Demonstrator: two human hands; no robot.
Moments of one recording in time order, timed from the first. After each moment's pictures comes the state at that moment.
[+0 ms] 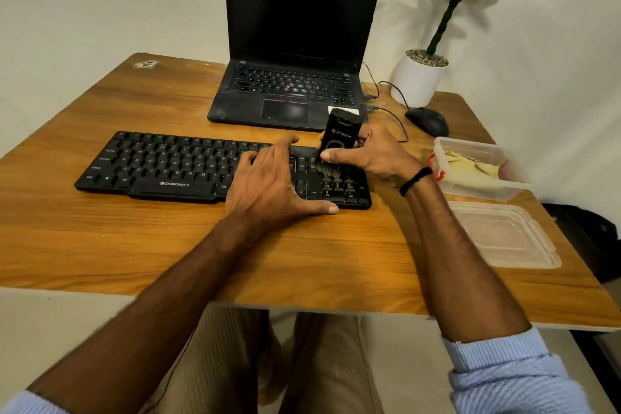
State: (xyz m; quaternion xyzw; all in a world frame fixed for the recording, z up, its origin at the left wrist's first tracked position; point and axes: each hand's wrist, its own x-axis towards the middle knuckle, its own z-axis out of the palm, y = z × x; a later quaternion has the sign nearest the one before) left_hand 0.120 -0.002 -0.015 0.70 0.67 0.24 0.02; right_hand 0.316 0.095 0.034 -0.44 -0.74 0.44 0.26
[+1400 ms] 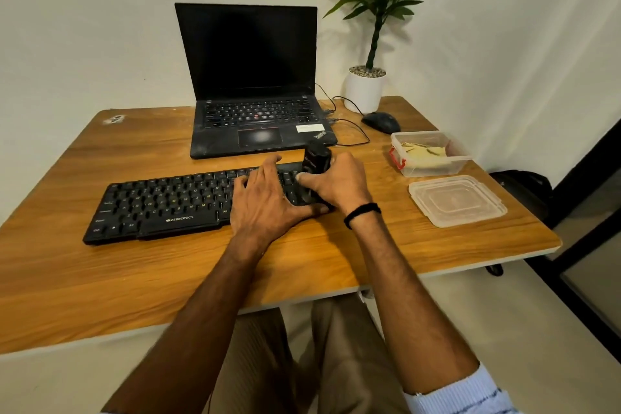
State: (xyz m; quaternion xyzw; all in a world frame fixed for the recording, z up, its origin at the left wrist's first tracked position) left_hand 0.118 -0.005 -0.019 0.71 0.65 0.27 0.00; right_hand 0.258 0.002 0.043 -0.69 -0.60 0.22 0.35
